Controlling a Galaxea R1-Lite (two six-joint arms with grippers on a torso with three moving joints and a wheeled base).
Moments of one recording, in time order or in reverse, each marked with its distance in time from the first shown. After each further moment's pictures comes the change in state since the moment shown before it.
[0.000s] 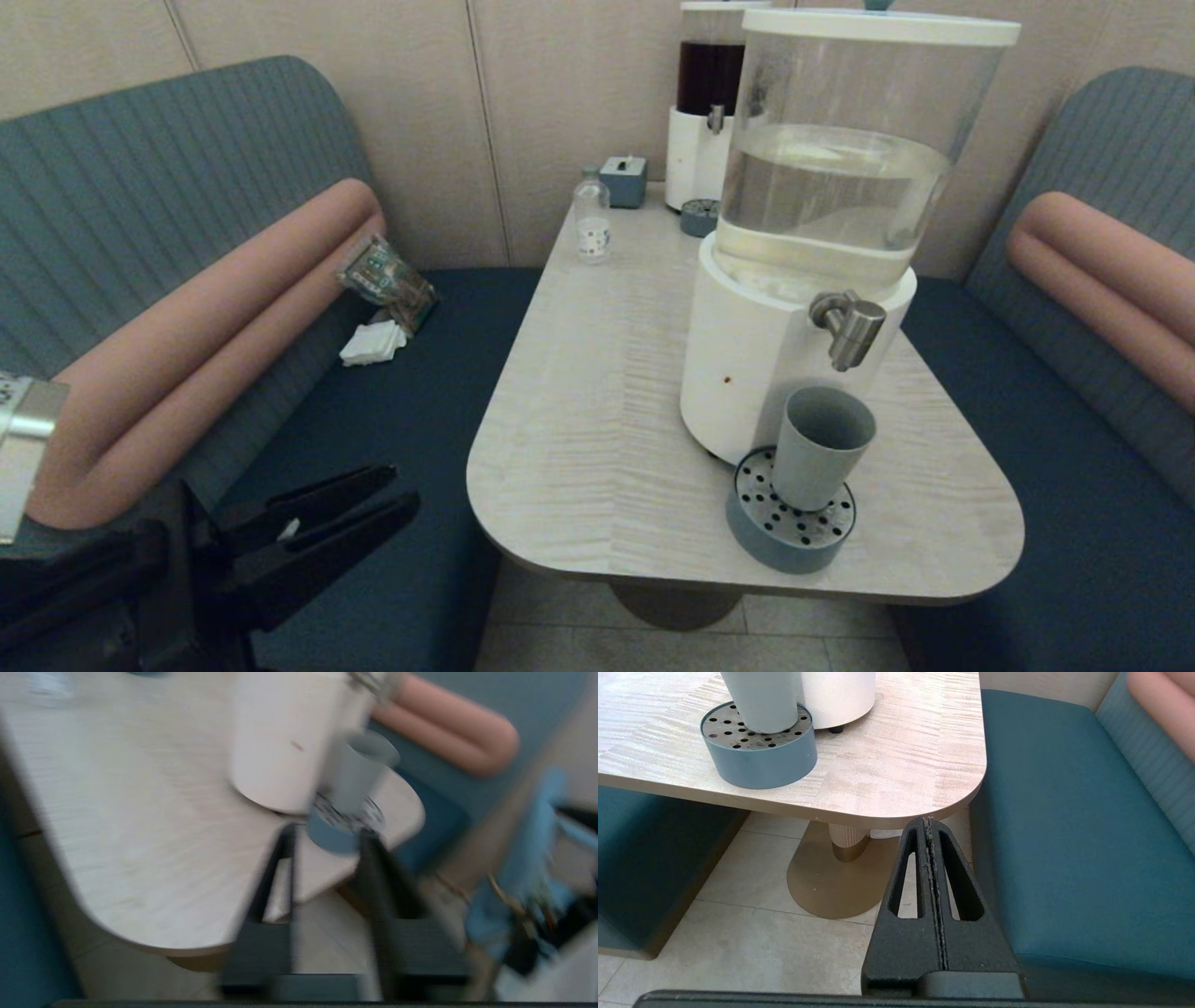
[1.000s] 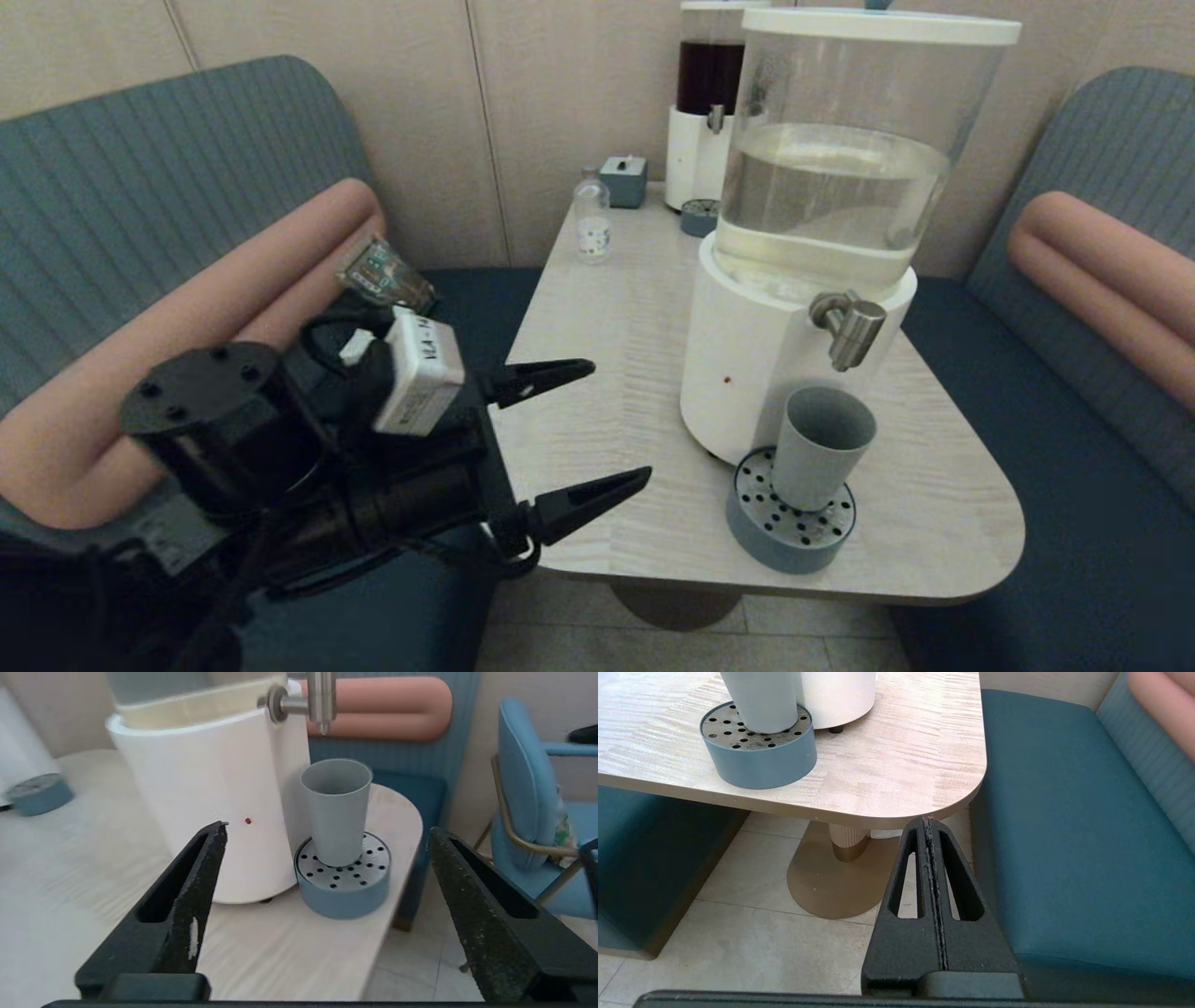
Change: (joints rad) left arm 0.001 0.667 -0.254 -0.501 -0.333 0.297; right arm 0.000 0.000 0.000 0.000 0.000 0.000
